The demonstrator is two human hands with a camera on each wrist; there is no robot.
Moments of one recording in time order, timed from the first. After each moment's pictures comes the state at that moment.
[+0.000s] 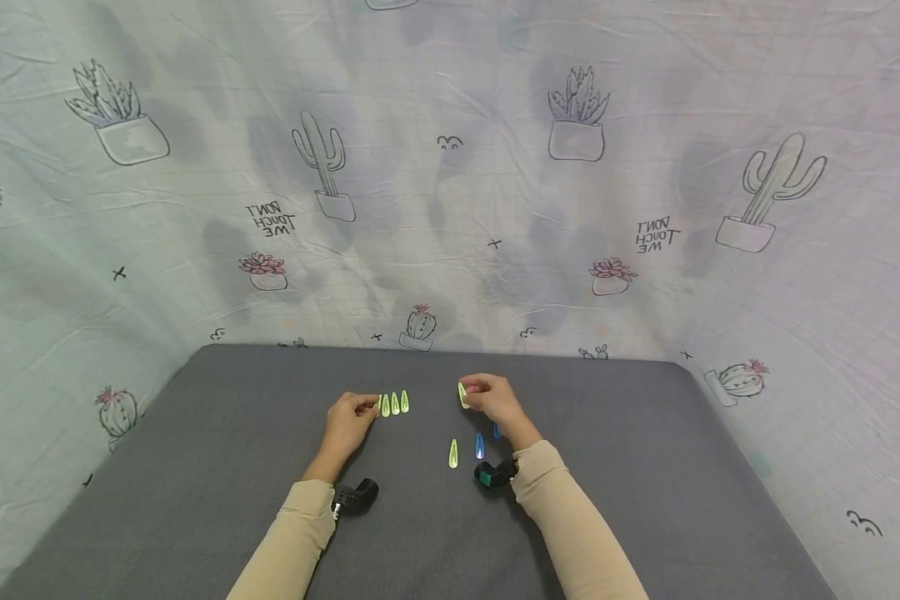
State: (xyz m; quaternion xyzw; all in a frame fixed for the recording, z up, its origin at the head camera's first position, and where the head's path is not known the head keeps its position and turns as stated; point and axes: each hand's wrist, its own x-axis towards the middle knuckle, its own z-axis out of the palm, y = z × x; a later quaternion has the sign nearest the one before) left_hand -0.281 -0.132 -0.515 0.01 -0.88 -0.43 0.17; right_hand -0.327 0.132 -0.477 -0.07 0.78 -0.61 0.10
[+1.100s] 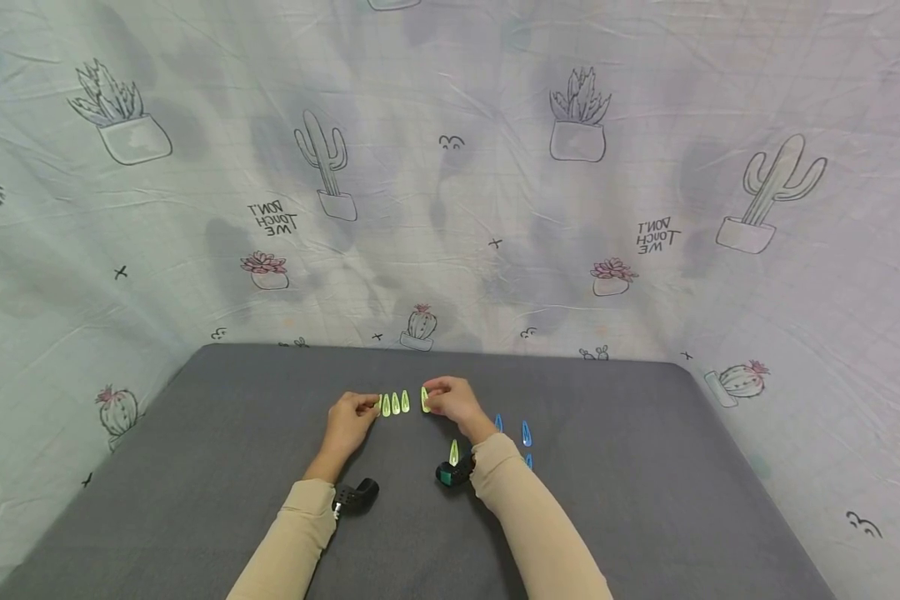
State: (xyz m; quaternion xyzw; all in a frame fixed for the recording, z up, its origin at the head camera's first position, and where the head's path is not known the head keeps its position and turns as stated) left_hand -0.282 -0.133 -0.516 0.01 -0.88 -0.43 0.17; right_hand -0.330 0.068 -0.485 -0.05 0.77 -0.63 0.14
